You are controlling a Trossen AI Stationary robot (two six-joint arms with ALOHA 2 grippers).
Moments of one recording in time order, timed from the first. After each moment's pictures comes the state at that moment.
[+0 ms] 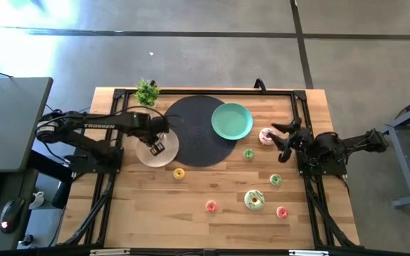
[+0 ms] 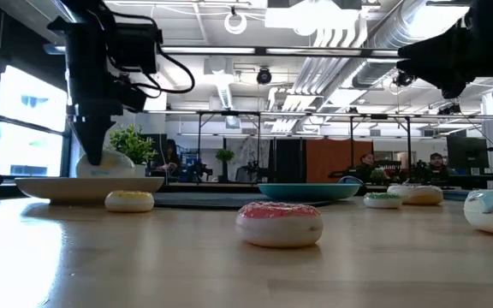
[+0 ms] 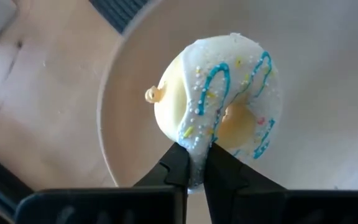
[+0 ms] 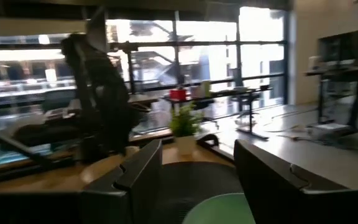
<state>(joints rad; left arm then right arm) 0.25 1.28 0.78 -0.91 -0.21 -0.39 0.21 0.05 0.01 0.29 0.65 -0.05</state>
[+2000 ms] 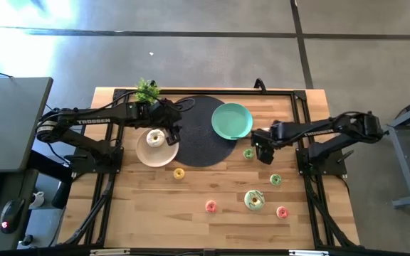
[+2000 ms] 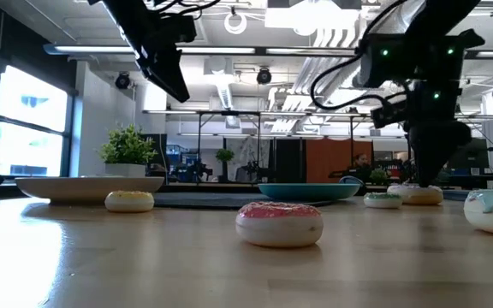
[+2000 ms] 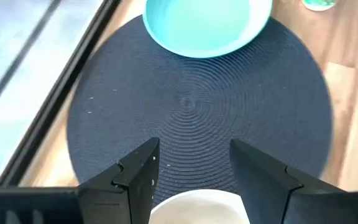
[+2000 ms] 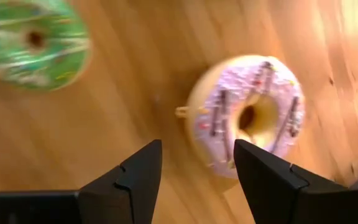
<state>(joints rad) 0.22 1.28 1.06 -0.65 -0.21 -0.03 -0.14 1.35 0.69 -0.85 0.31 0.34</state>
